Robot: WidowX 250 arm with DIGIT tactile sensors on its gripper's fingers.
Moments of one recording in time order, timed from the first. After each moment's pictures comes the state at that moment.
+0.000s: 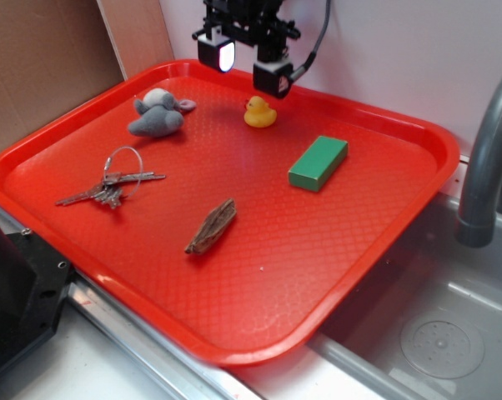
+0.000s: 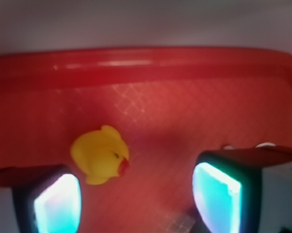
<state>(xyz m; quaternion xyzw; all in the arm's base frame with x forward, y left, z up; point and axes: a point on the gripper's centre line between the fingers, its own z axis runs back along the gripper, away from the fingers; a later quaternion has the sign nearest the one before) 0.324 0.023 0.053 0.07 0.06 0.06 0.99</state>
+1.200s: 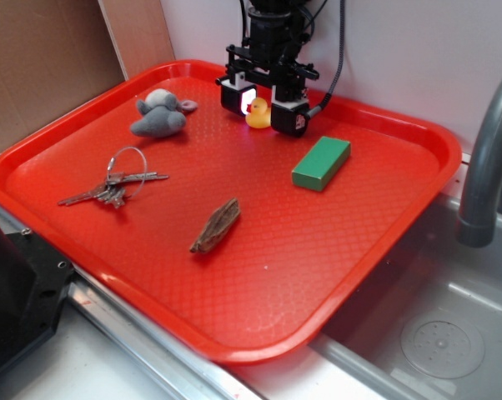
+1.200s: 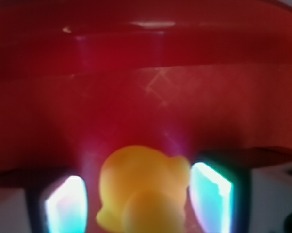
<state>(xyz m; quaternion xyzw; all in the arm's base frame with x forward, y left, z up) 0.336 0.009 0.010 0.03 0.09 0.06 0.99</state>
